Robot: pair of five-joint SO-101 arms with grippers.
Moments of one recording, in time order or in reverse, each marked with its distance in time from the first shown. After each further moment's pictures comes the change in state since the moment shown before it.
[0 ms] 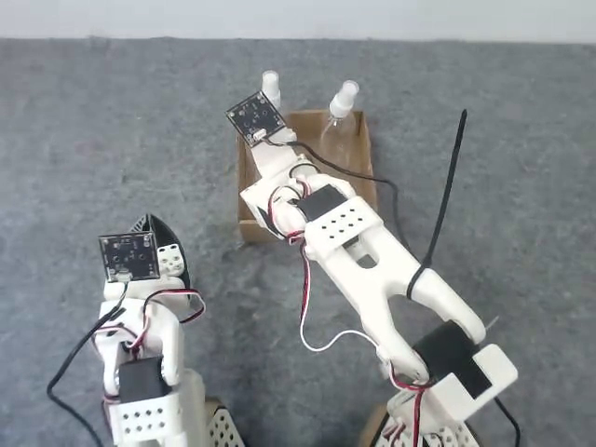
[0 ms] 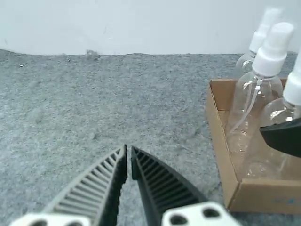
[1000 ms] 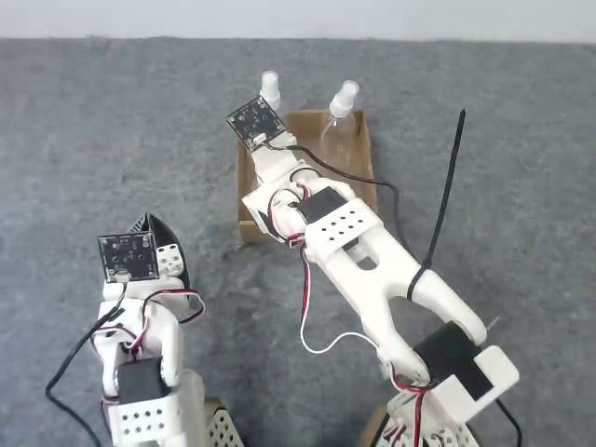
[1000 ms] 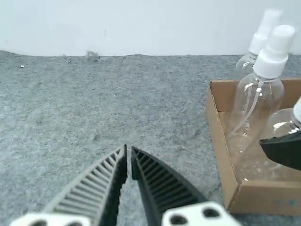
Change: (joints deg) left arm 0.0 0.0 -0.2 0.0 0.0; right arm -0.1 -0.1 1.1 1.4 0.0
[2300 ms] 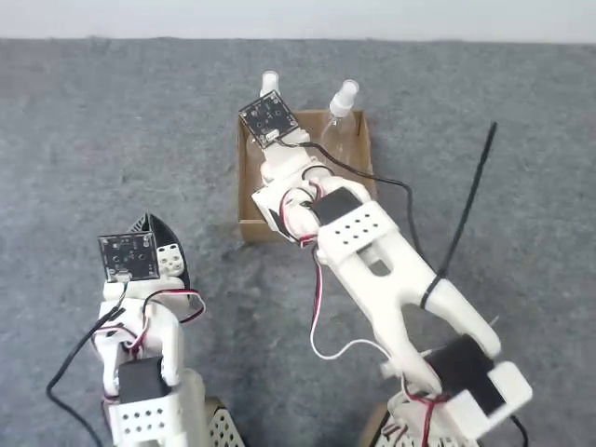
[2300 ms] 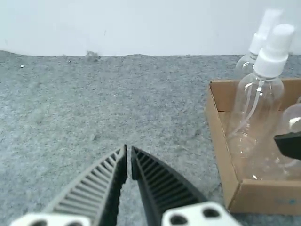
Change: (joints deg) left arm -0.1 0.0 0.0 0.0 0.0; right arm 1.5 -5.2 2.0 2.0 0.4
